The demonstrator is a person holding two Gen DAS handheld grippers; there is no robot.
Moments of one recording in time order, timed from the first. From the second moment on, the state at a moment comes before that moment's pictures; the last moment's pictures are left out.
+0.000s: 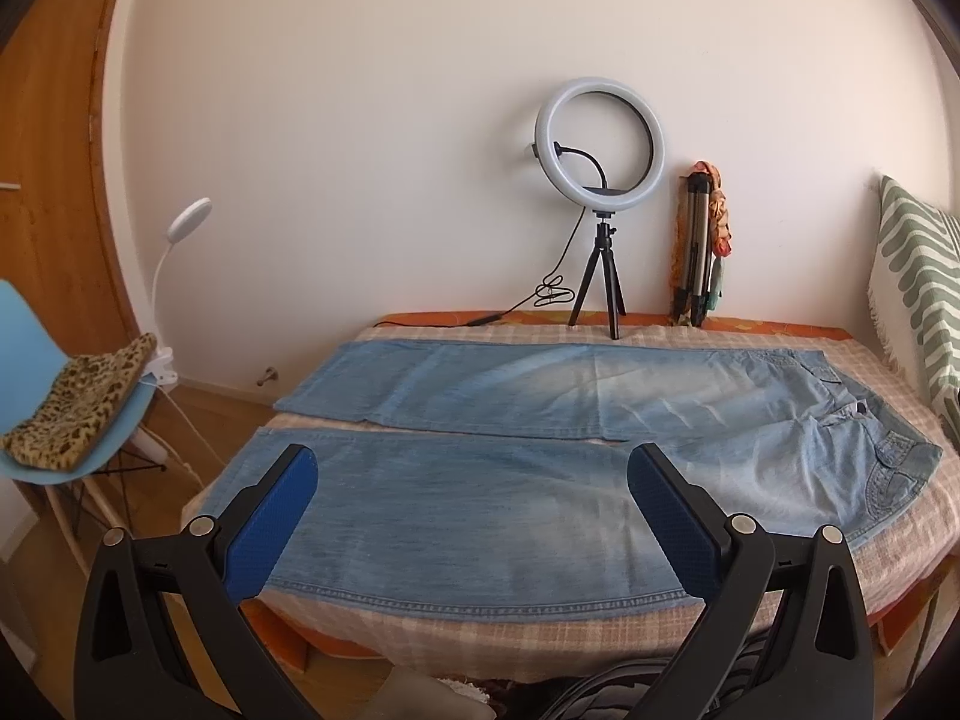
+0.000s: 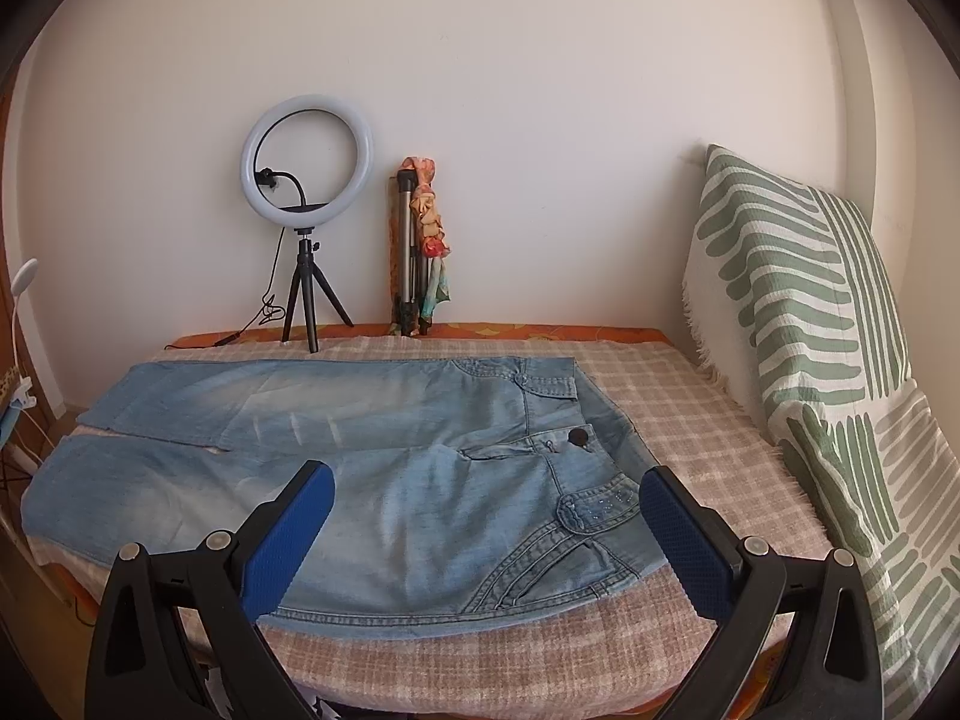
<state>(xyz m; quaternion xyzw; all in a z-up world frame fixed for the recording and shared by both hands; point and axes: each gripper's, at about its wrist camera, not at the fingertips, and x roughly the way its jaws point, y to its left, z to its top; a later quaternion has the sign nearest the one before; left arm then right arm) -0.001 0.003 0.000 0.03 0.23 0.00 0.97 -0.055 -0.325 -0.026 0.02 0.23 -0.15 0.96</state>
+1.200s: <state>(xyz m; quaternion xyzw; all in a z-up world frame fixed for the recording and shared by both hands) -0.001 0.004 -0.002 0.03 0.23 0.00 0.97 -0.057 -0.325 -0.019 0.02 0.23 -0.15 0.96</state>
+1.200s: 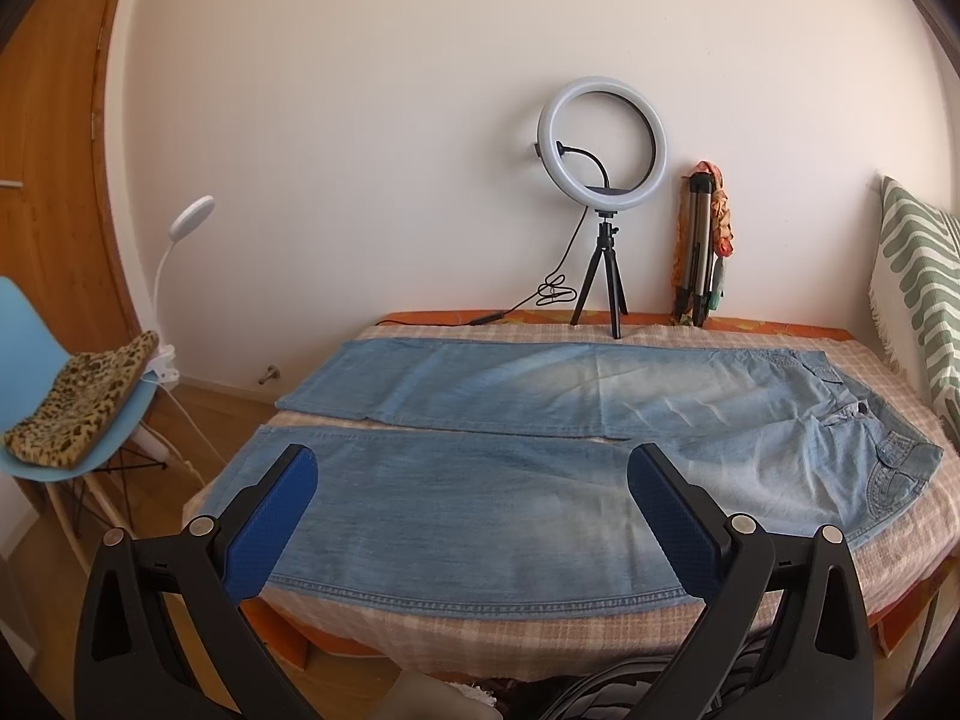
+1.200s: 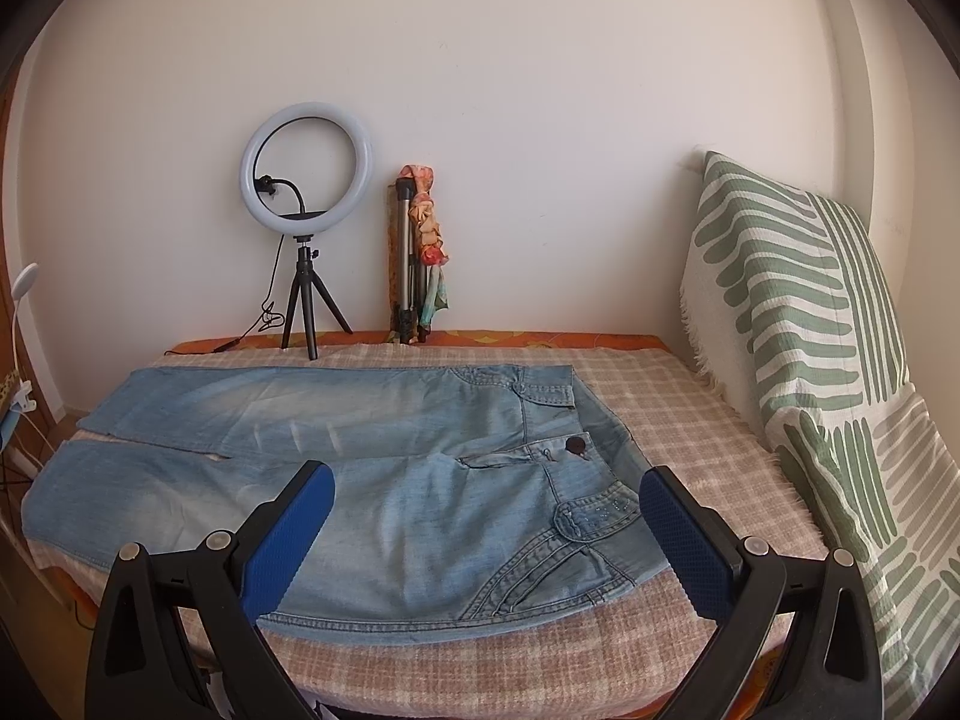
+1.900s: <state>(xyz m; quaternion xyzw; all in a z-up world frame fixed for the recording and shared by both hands) -0.002 0.009 -0.003 0.03 0.23 0.00 0.97 -0.057 -0.325 -0.019 0.02 0.23 -0.15 0.96</state>
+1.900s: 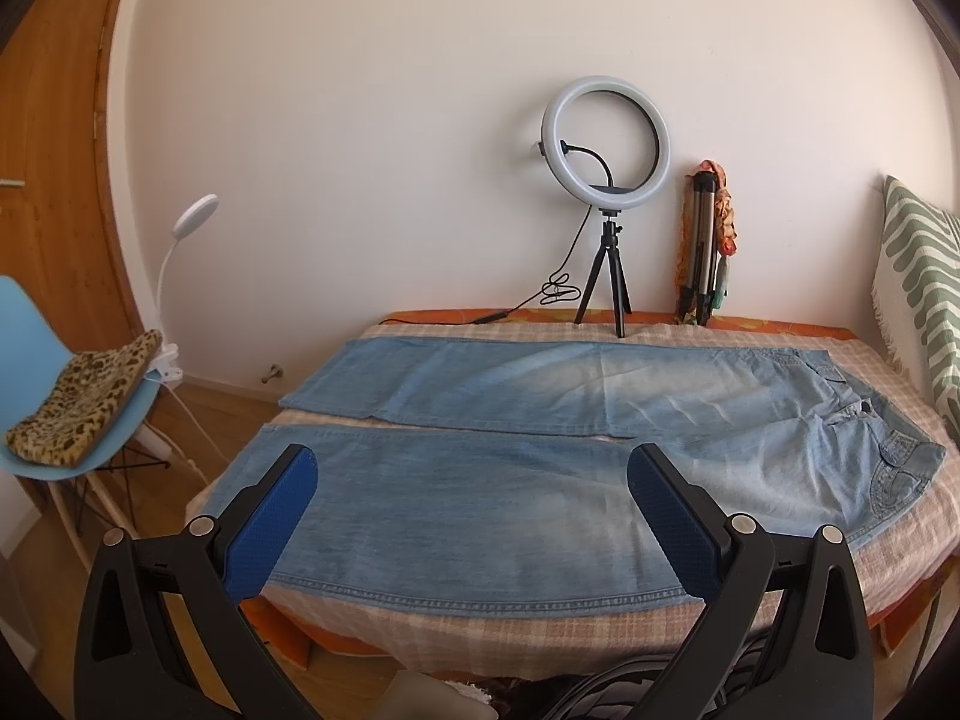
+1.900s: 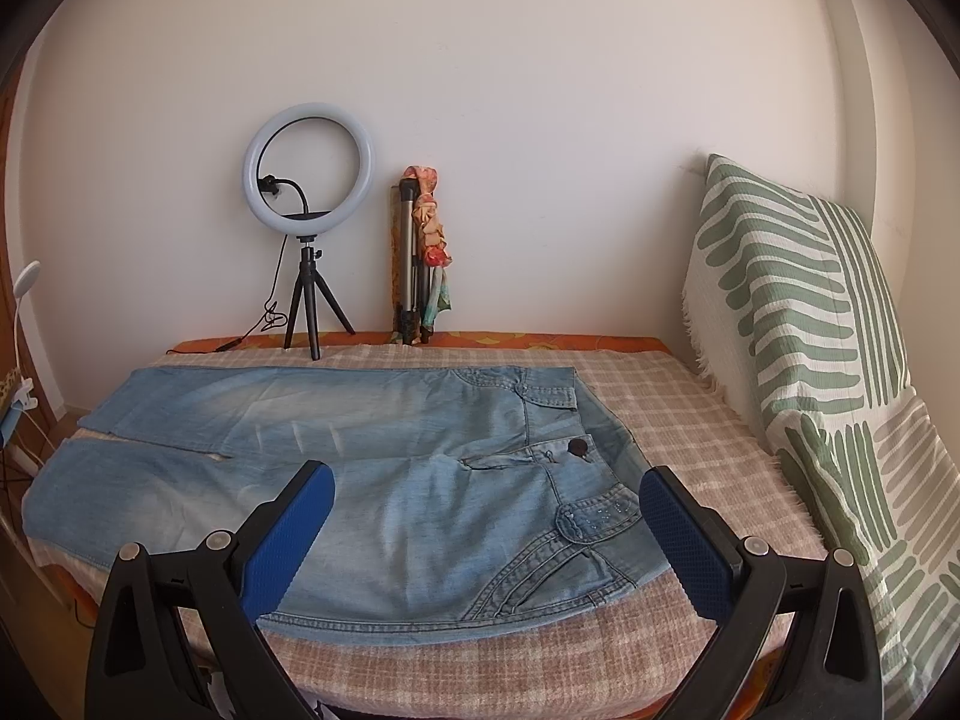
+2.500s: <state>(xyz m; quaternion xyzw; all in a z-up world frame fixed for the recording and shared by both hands) 0.000 0.029 -0.014 0.03 0.24 0.03 0.97 -0.048 -0.327 -0.030 0.00 0.23 -0.10 0.97</state>
